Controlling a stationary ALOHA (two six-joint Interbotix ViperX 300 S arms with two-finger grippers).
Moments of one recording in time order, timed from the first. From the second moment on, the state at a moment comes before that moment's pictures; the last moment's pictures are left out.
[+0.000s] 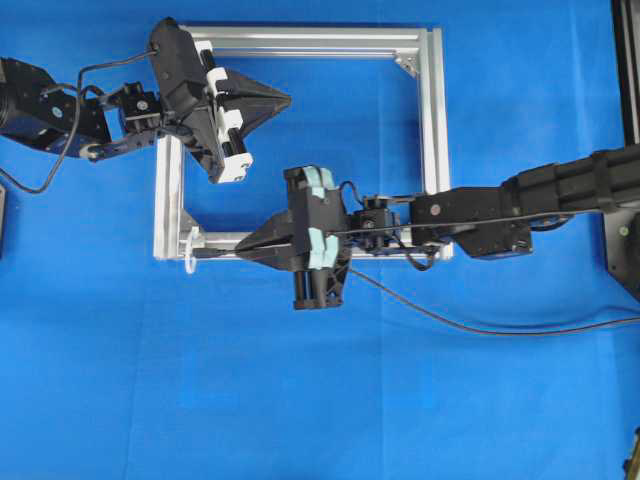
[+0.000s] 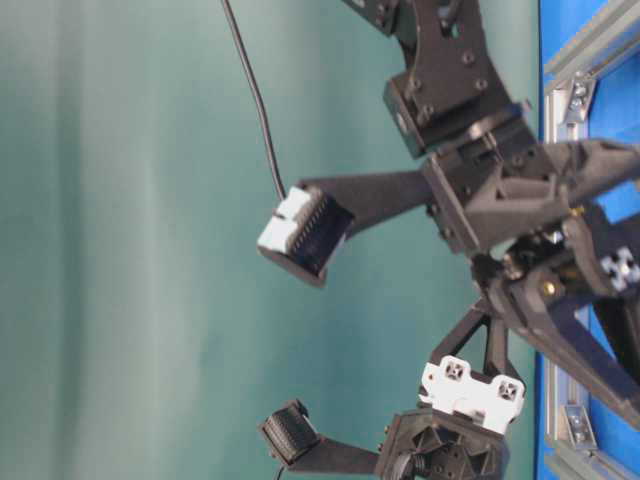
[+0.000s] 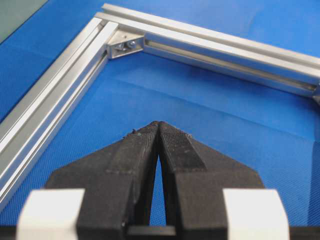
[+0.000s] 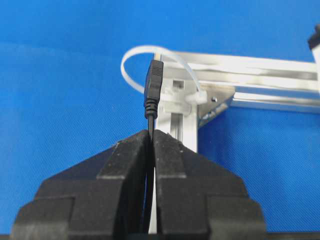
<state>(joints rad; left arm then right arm) 0.27 0.12 0.87 -0.09 -0.76 0.00 0.05 0.33 0.49 0.02 -0.43 0.10</state>
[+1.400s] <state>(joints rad) 0.27 0.11 0.90 -0.09 -0.76 0.00 0.05 0.43 0.36 0.02 -0.40 0.10</state>
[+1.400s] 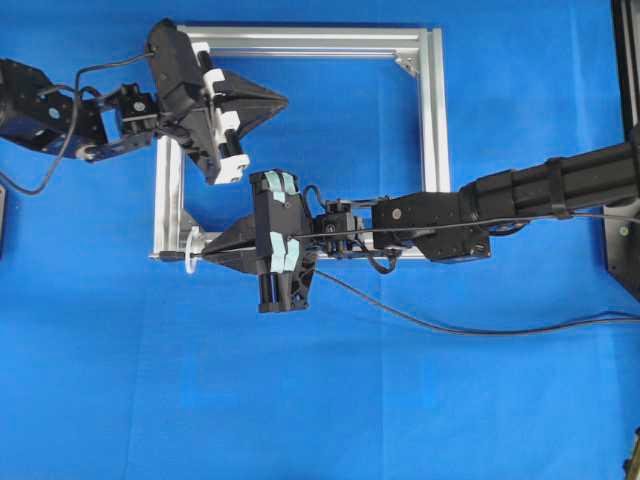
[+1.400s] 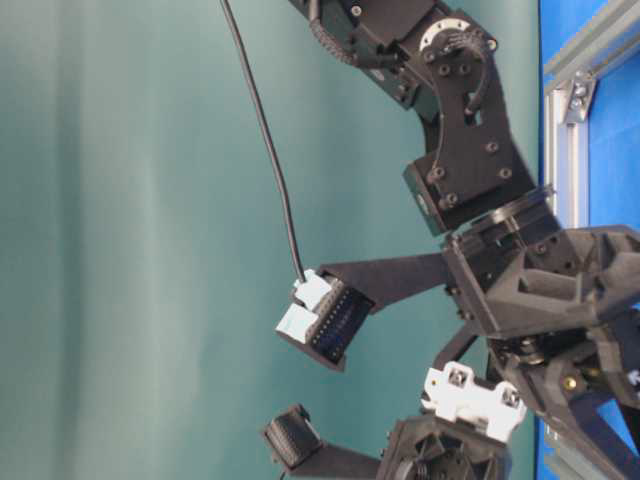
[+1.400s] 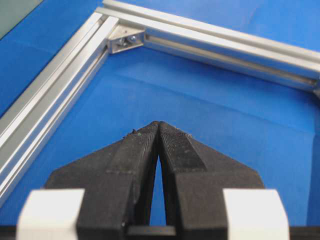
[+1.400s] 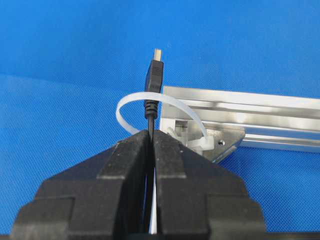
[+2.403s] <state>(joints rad) 0.28 -0.28 1.35 -0.09 -0.77 0.00 0.05 0.43 0.36 0.02 -0.40 0.10</state>
